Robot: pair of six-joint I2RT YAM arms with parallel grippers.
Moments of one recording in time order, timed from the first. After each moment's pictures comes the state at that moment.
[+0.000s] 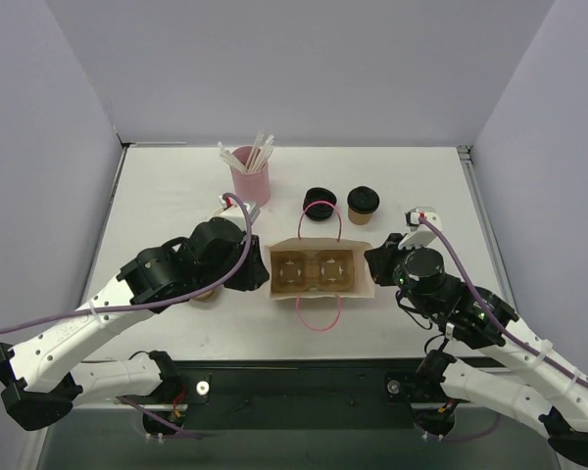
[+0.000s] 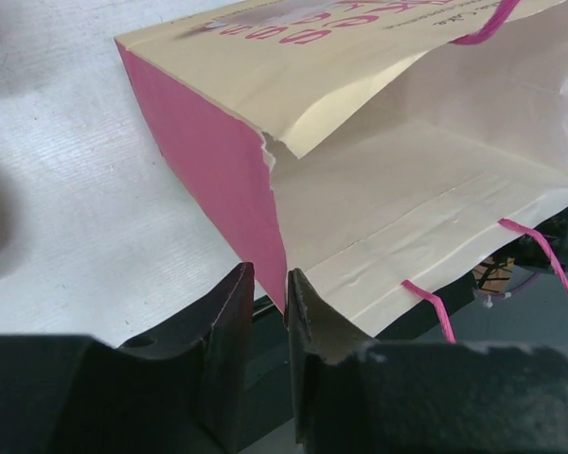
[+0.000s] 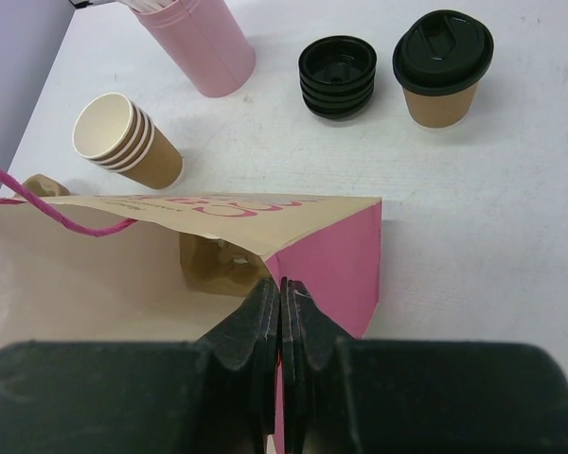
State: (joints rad) left arm -0.95 1.07 1.25 -0.89 -0.16 -0.68; right arm 0.88 0.72 0.89 -0.58 0.51 0.57
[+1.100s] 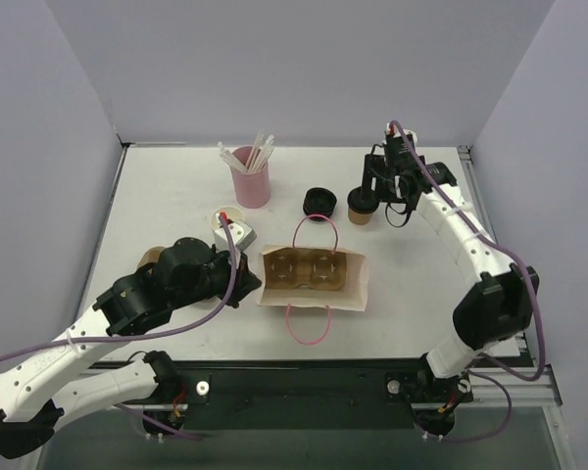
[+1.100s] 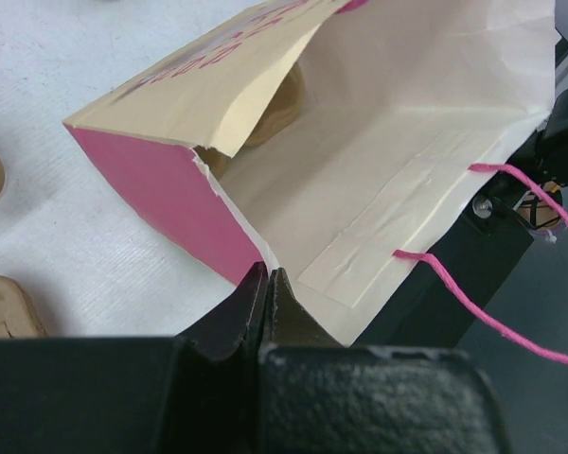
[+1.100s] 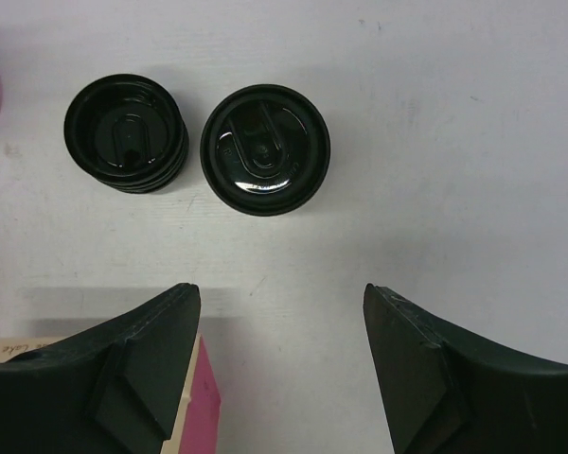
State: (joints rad) left arm -0.92 0.83 1.01 -0.66 0.00 -0.32; right arm 0.32 1.56 1.50 -0.74 0.24 0.29
